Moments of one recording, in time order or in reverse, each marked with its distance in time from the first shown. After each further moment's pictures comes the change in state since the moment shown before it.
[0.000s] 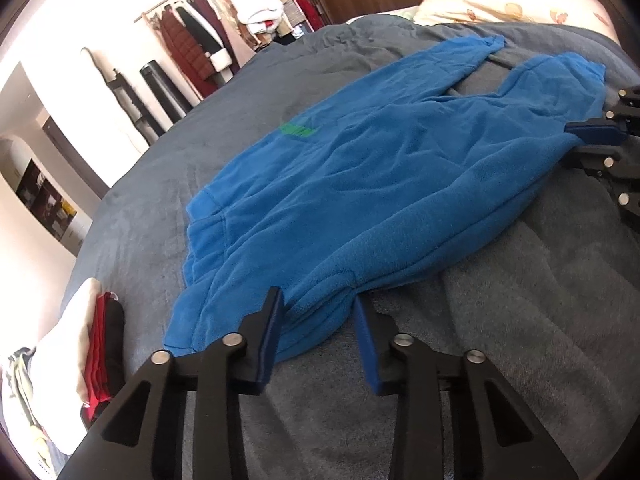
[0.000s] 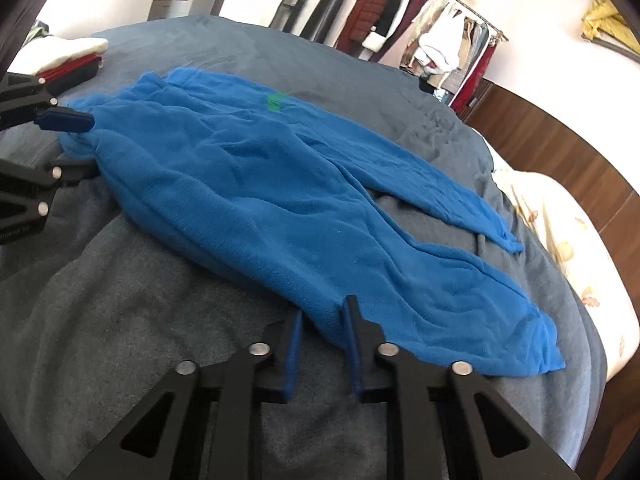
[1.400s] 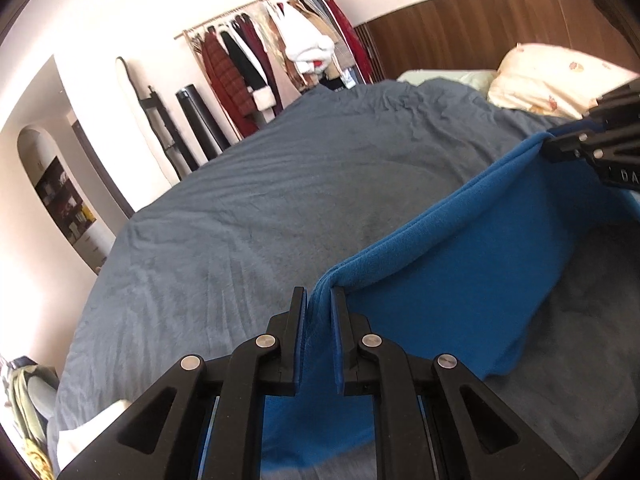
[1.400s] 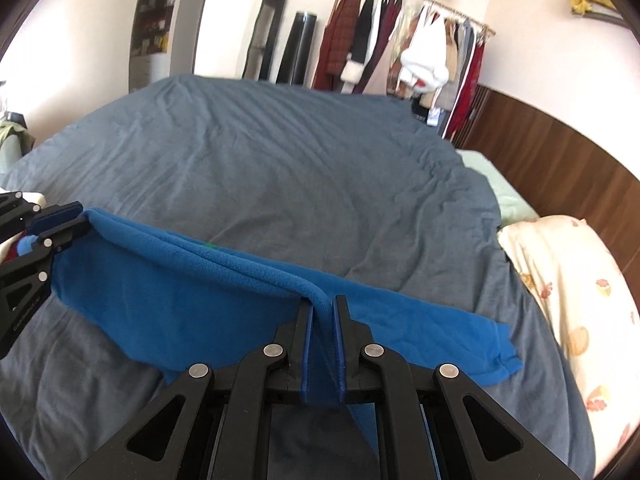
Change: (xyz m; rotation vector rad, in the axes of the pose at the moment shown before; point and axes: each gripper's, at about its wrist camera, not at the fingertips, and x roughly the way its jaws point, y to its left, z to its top) left arm 0.051 0.093 0.157 -0.100 -0.119 0.067; right arm 0.070 -0.128 0.193 0.143 -0.062 0.123
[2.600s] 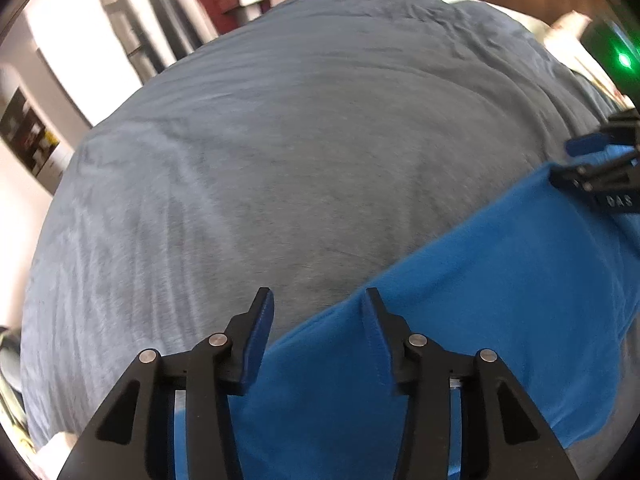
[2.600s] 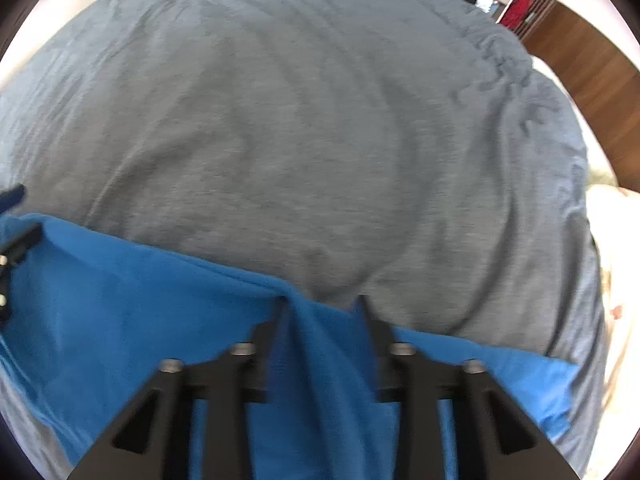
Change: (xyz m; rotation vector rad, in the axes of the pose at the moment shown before) left arm 0.159 0.027 0.020 -0.113 0.348 -0.109; right arm 0.224 -0.026 0.042 -0.030 0.456 0.048
